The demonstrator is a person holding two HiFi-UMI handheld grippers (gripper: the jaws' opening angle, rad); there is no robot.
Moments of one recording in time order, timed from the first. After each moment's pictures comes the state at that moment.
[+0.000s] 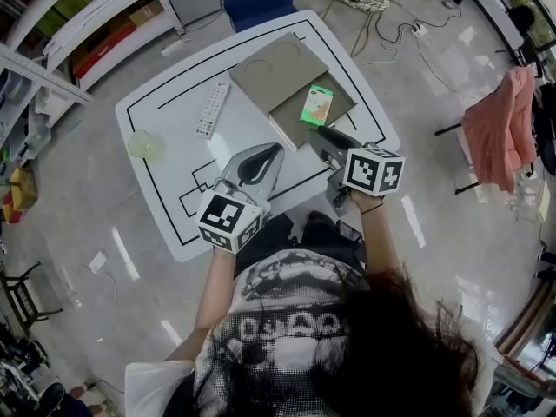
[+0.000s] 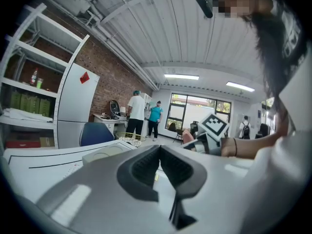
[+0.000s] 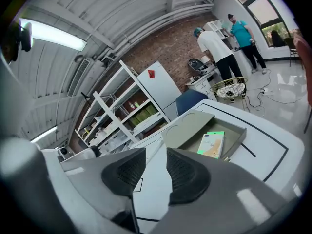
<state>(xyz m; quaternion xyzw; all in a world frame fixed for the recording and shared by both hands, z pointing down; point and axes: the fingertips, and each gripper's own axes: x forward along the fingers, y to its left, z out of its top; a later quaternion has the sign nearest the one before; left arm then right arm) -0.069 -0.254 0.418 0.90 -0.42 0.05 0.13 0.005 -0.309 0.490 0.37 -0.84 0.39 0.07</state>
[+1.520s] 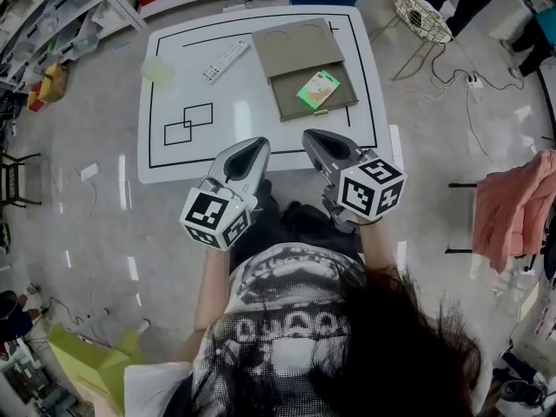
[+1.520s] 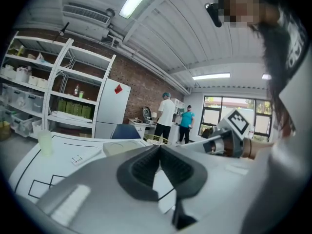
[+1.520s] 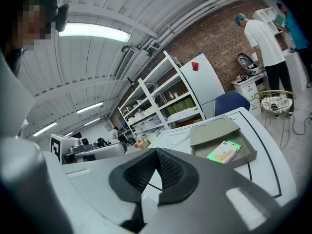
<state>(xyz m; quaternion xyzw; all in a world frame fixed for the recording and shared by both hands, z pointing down) 0.024 -0.182 0.418 0.77 -0.62 0.03 0.14 0.081 -0.231 0.447 0.14 -0.95 0.27 0.10</state>
